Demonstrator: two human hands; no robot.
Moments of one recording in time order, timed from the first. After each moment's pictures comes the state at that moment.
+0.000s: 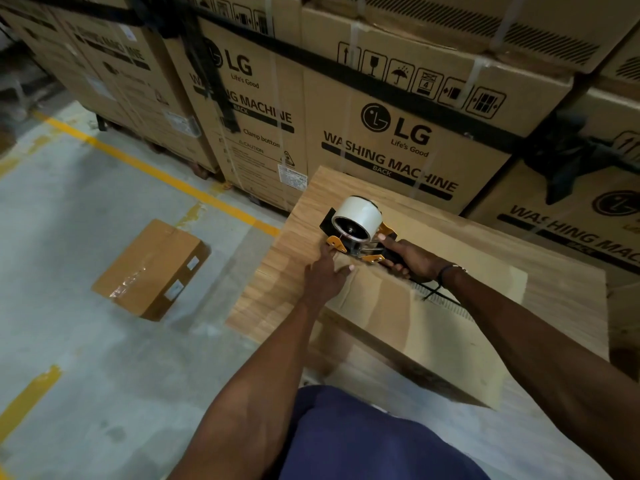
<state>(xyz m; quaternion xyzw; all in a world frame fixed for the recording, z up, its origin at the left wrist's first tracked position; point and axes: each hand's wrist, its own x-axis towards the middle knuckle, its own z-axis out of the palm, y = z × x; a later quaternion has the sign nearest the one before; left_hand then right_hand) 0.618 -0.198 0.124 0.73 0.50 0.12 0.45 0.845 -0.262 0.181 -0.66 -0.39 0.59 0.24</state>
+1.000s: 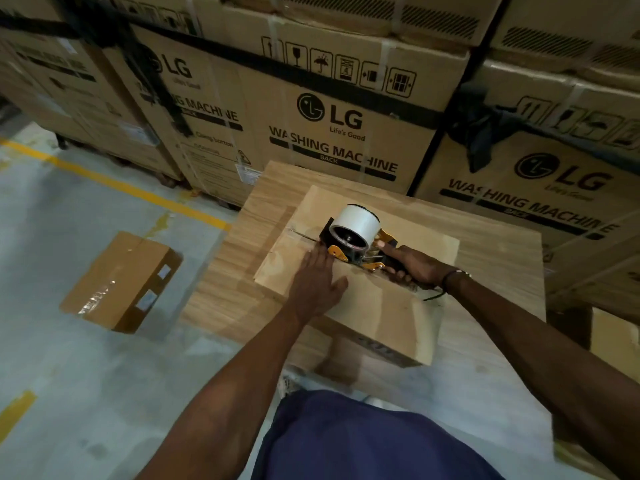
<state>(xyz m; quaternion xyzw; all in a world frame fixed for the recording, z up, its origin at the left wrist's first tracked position) 0.679 -0.292 0.115 0.93 0.33 0.02 0.18 0.920 -0.398 0.193 -0.71 -0.37 0.55 0.24</state>
